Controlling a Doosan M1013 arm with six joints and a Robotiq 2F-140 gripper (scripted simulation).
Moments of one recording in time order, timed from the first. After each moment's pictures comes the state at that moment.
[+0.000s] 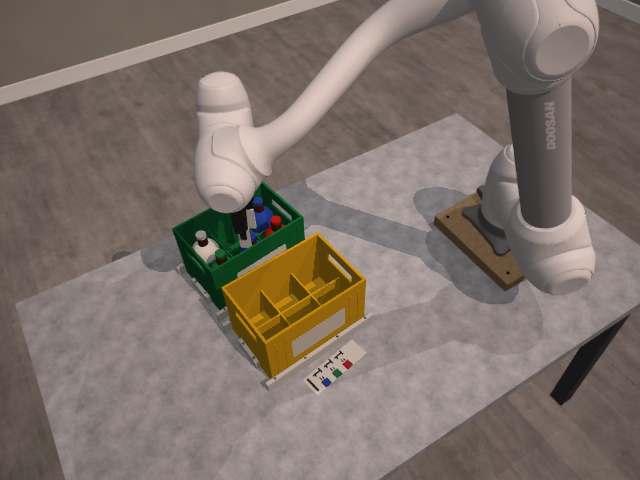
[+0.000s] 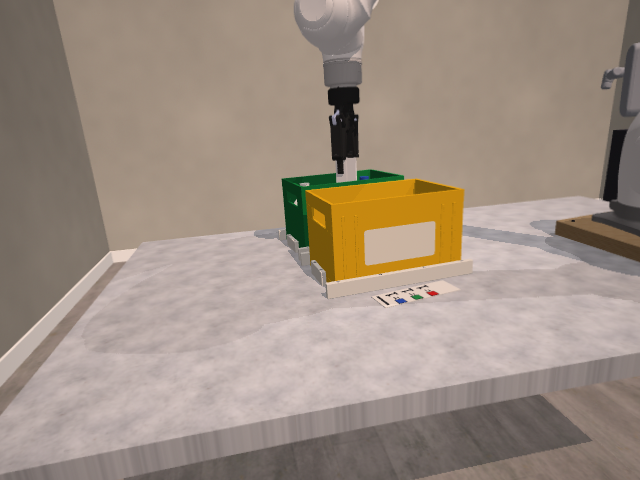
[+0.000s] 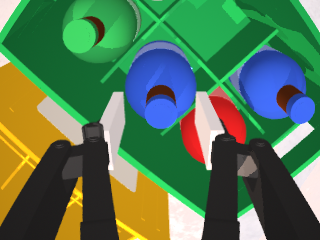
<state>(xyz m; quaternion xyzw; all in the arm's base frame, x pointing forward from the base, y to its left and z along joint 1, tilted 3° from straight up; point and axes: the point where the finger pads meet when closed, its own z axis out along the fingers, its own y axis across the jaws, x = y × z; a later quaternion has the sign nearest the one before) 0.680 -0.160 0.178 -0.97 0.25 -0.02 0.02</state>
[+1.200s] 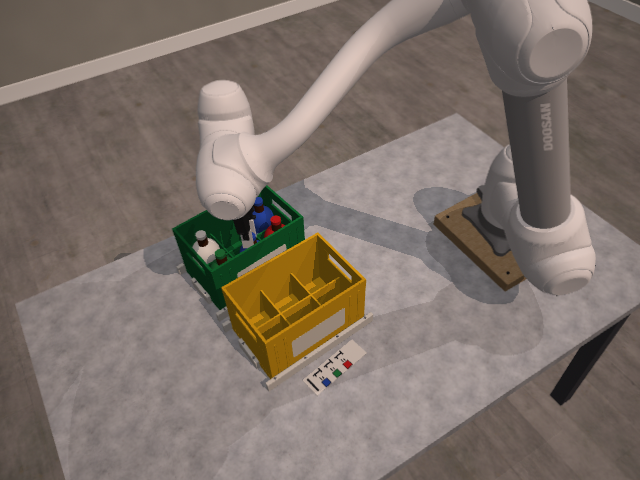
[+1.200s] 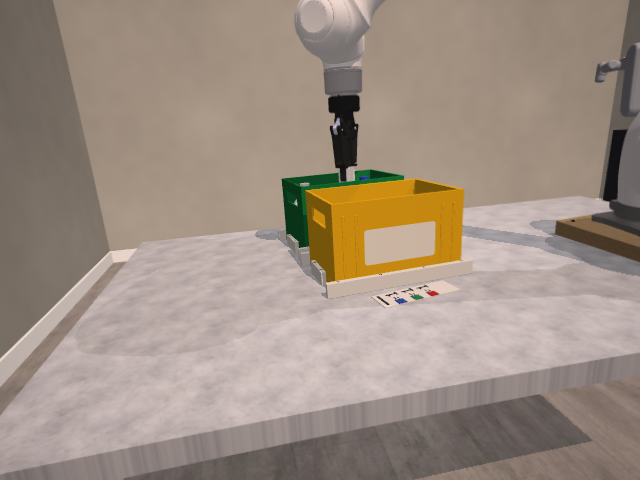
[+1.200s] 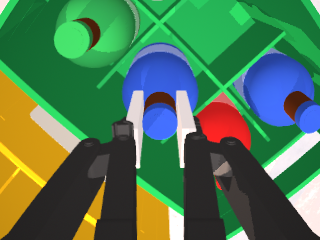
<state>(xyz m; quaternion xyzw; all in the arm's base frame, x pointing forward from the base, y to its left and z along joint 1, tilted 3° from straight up) 0.681 -0.160 0.161 -0.97 0.25 -0.02 0.02</state>
